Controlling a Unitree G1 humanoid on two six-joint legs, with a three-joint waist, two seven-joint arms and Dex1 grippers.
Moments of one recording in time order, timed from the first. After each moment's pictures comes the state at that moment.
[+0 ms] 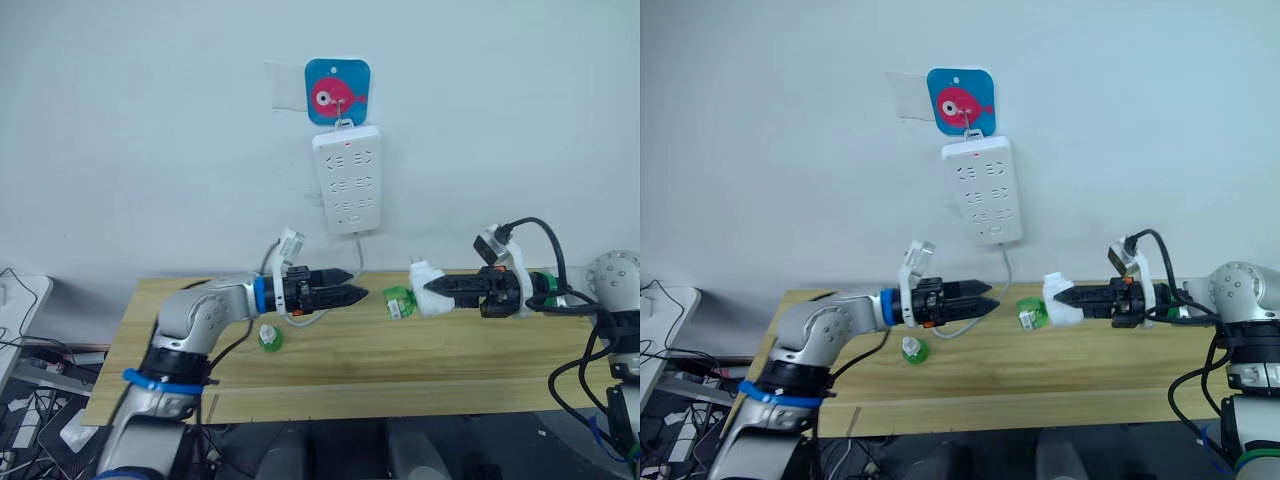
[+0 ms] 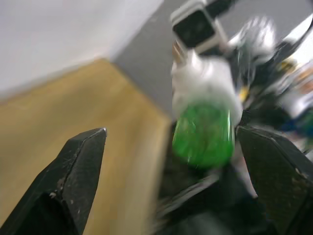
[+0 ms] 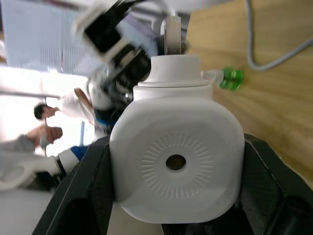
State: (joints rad) left arm -0.44 0.48 -0.12 -0.11 -0.60 0.64 -1.03; right arm -0.64 -0.75 -0.12 0.34 1.04 1.60 0.96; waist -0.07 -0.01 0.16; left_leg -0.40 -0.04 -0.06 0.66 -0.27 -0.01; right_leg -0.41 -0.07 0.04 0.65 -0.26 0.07
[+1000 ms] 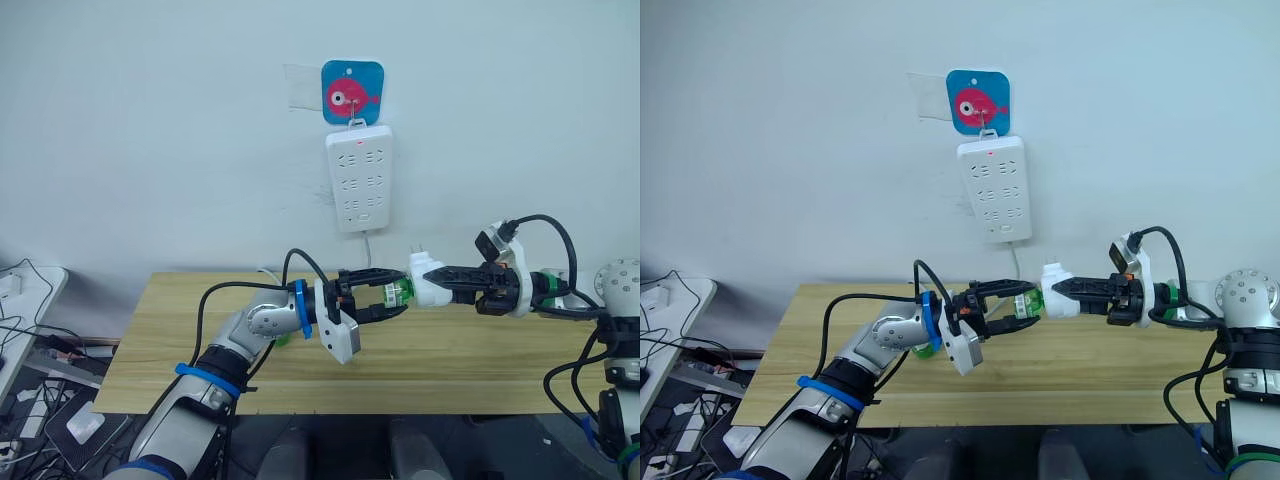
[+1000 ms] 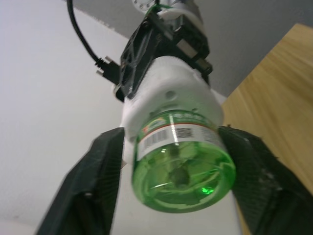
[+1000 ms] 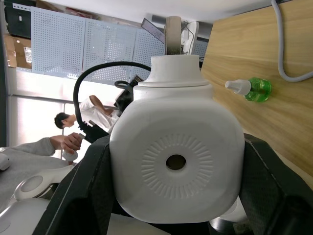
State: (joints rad) left arm -0.54 0.33 -0.37 0.44 0.32 -1.08 -0.56; right arm -0.60 -0.72 -0.16 0.30 1.26 1.61 0.78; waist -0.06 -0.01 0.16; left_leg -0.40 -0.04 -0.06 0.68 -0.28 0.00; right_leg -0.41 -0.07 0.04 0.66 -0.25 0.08
